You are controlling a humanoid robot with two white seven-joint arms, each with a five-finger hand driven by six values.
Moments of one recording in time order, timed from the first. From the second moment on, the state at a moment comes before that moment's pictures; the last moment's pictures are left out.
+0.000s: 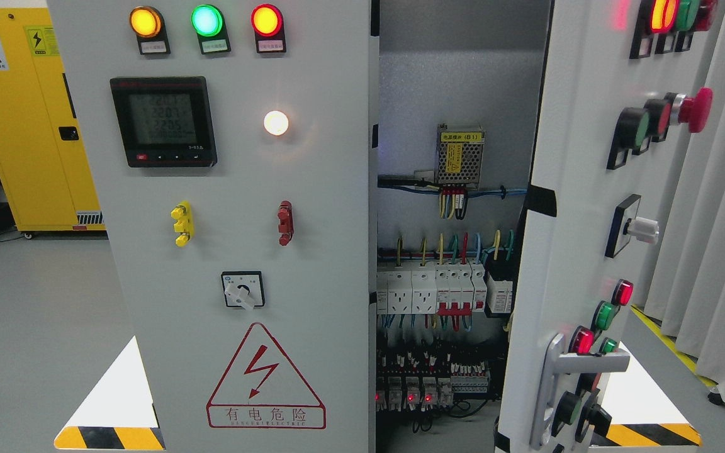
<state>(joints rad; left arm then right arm) 0.00 0.00 -0.08 0.00 0.22 -0.14 -0.16 0.05 0.07 0.00 -0.13 0.00 0.09 0.05</state>
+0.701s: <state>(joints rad) 0.00 0.00 -0.10 -0.01 0.22 -0.17 -0.15 0.04 0.02 -0.03 -0.13 0.00 0.09 0.05</state>
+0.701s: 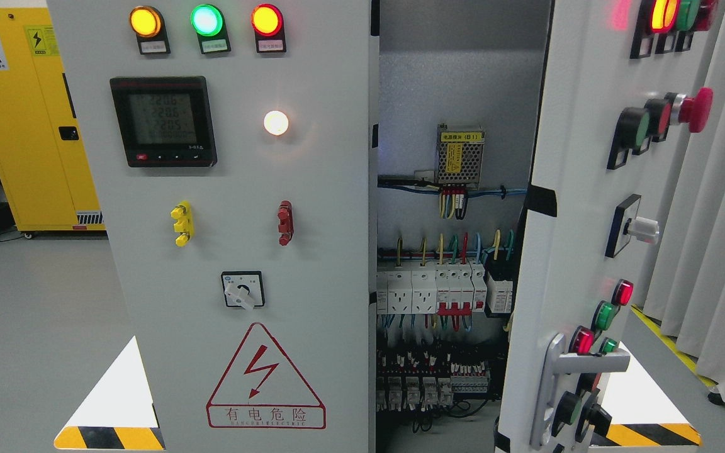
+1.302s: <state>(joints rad) 0.23 0.13 -0.06 -0.54 0.23 -0.26 -0.70 0.04 0.01 -0.05 -0.13 0.00 0.09 0.05</state>
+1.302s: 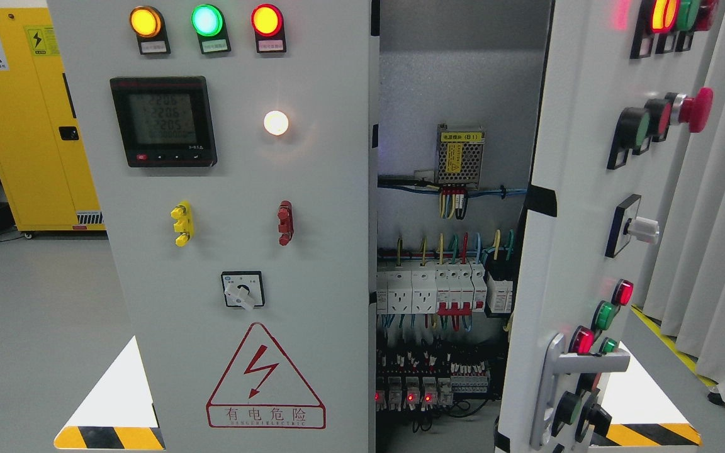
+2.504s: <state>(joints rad) 0.11 0.31 0.04 -1.75 0.43 0.16 -0.82 0.04 0.00 -0.05 -0.13 0.00 0.09 0.05</state>
